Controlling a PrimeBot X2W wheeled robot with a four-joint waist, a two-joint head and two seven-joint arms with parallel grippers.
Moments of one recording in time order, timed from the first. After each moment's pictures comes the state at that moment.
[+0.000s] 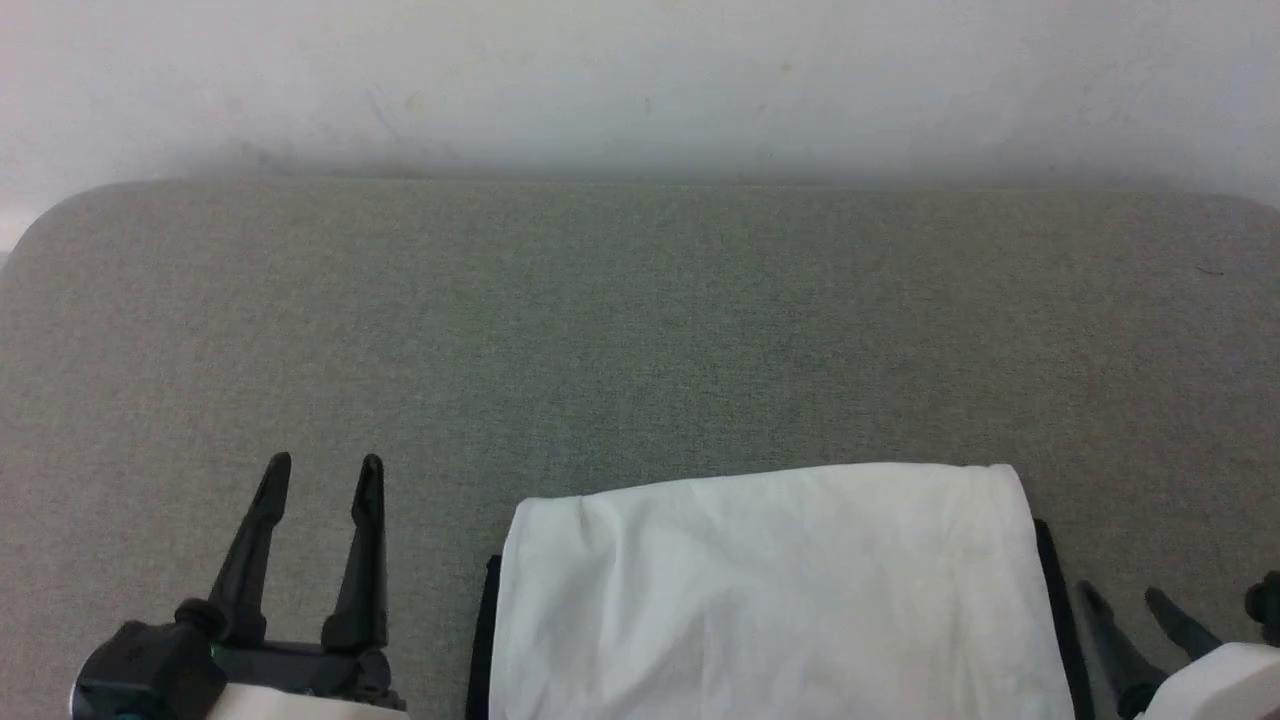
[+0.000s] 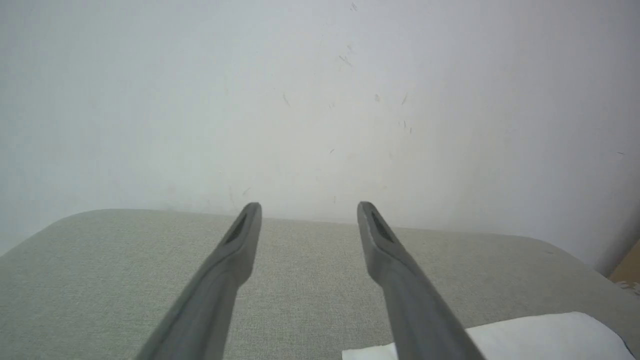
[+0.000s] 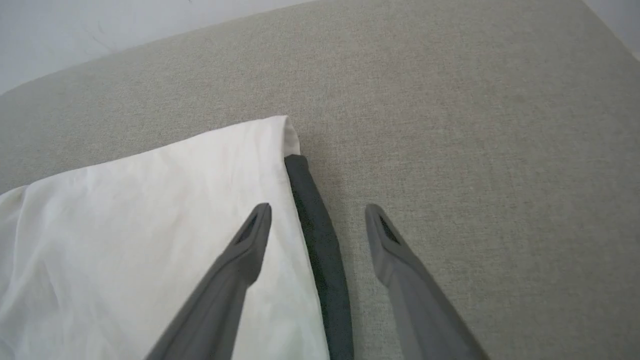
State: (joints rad) left arm 0.15 0.50 -0.29 -0.38 -0.55 0.28 -0.26; right arm 0.25 -0.09 -0.22 -0.25 0.38 0.13 0.45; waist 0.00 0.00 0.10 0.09
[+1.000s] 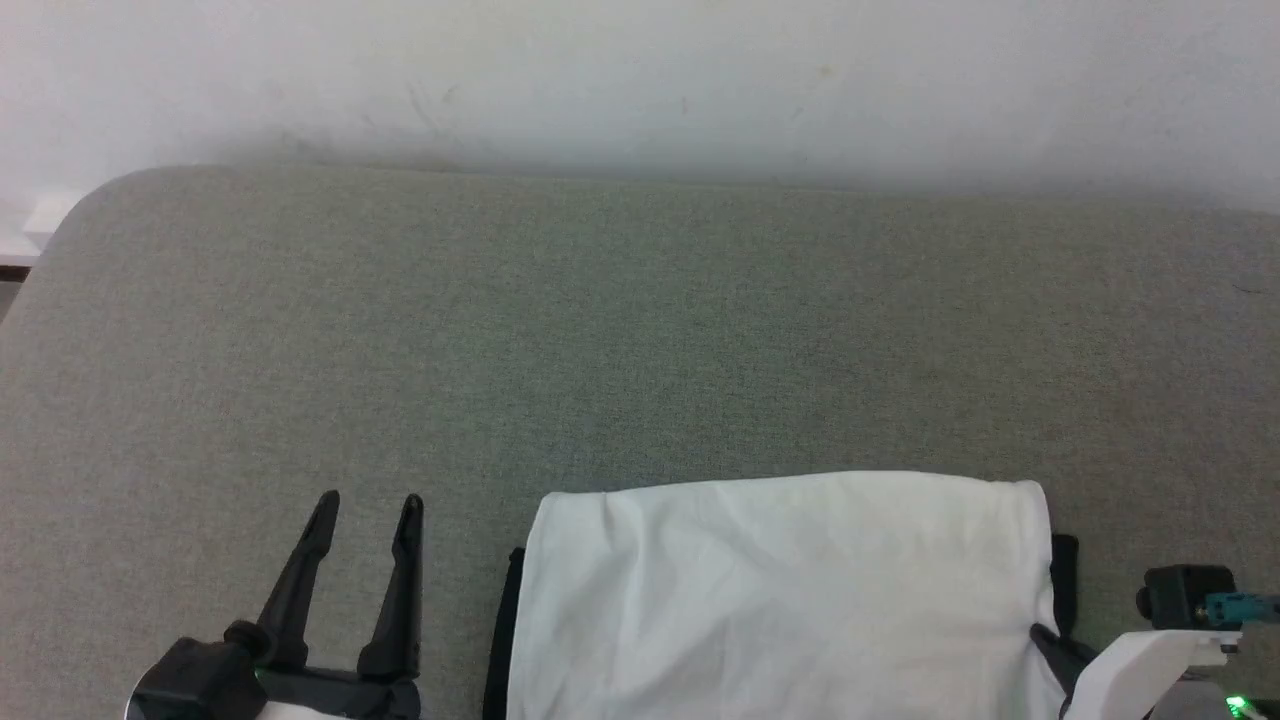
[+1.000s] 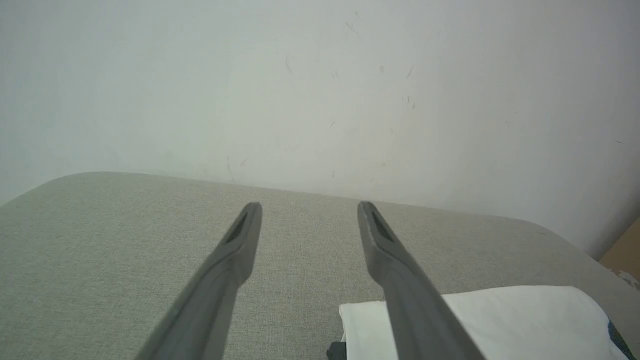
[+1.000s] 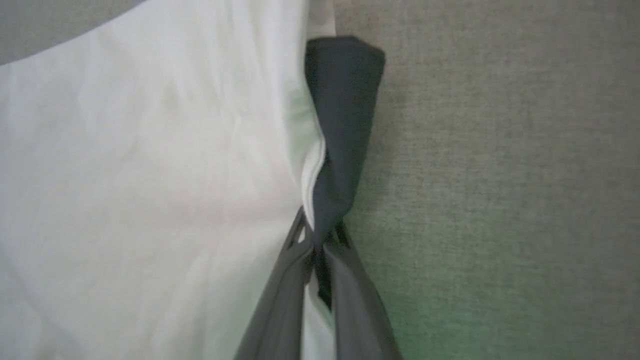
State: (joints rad) left arm 0.19 0.34 -0.22 -0.26 -0.46 0.10 -0.26; right arm 0.10 -0.18 -0.07 0.16 0.42 0.13 0.45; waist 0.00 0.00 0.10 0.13
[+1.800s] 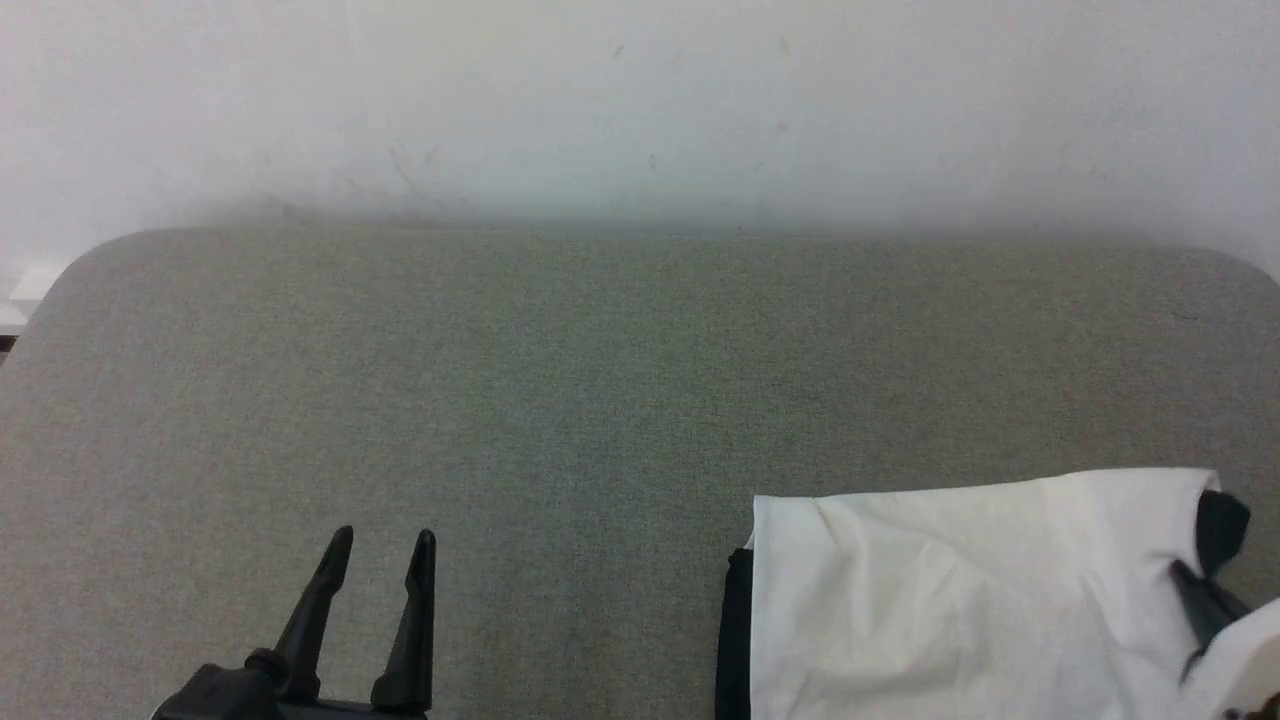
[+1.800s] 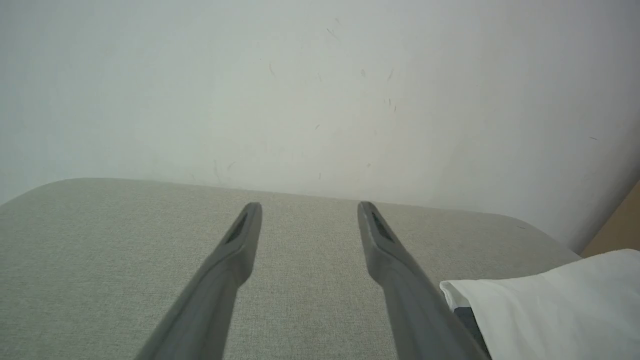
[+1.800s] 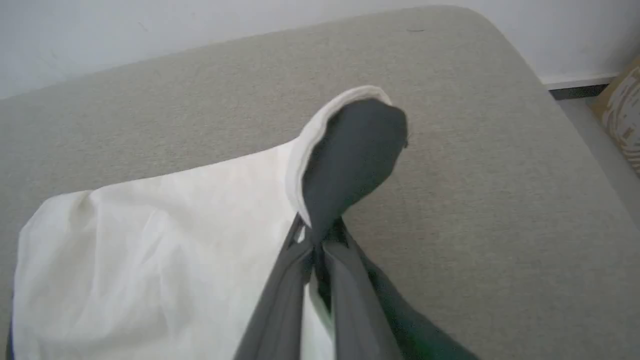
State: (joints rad) left arm 0.23 0.32 -0.23 -0.23 -0.43 0.09 -0.26; right arm 0.12 -0.21 -0.30 0.00 0.39 0.13 0.45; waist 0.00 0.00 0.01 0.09
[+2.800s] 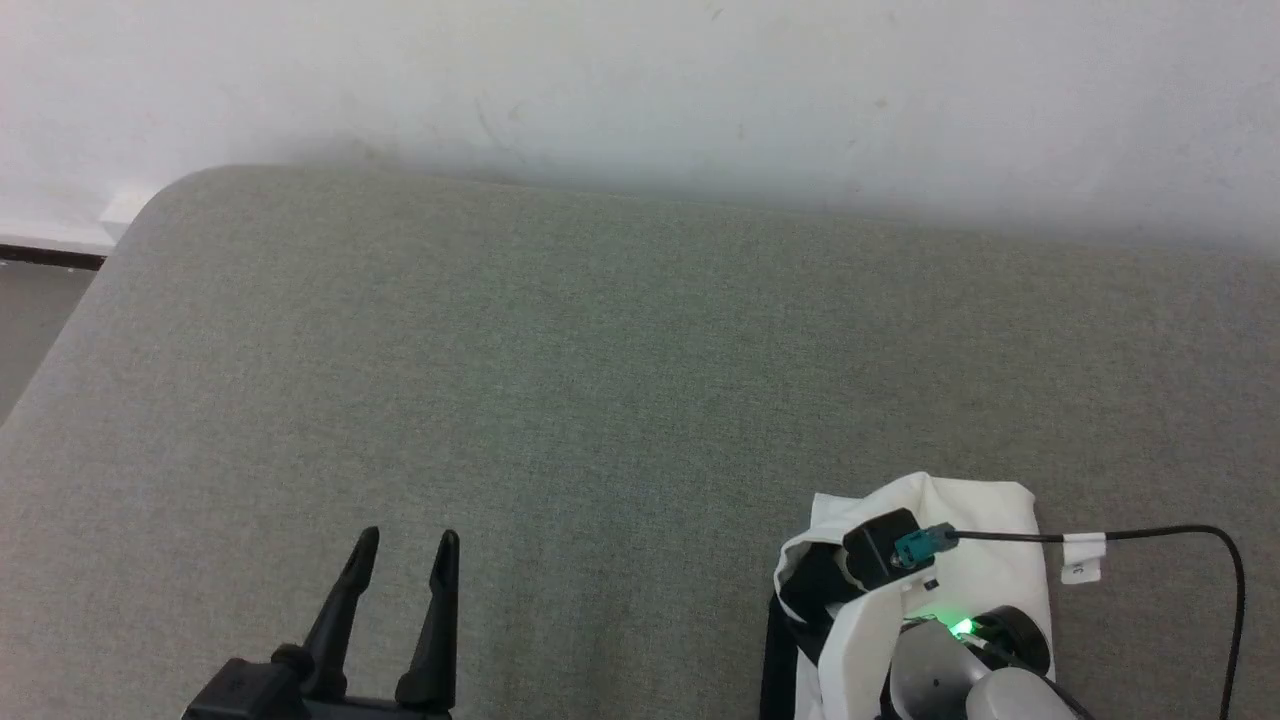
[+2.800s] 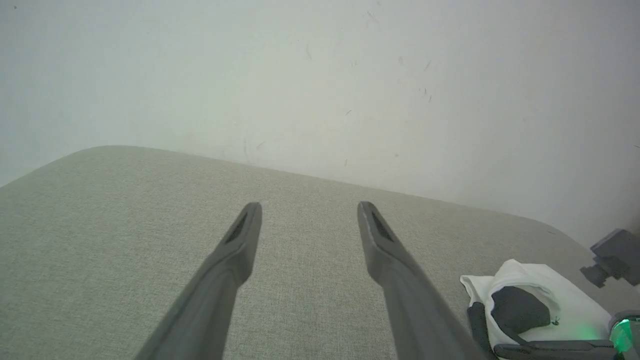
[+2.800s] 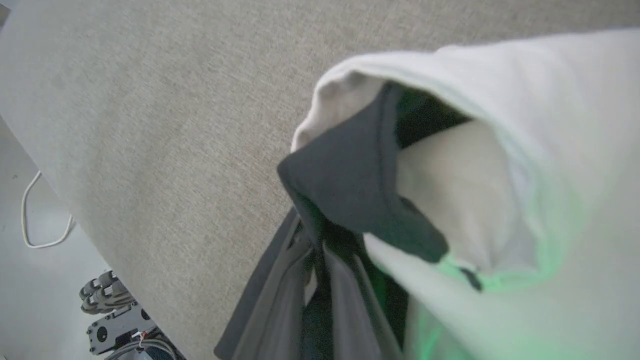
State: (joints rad) left arm 0.21 0.28 -0.25 -0.20 -0.43 0.08 -0.26; right arm -0.10 -0.06 0.32 0.24 0.33 0.13 0.54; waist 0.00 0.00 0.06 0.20
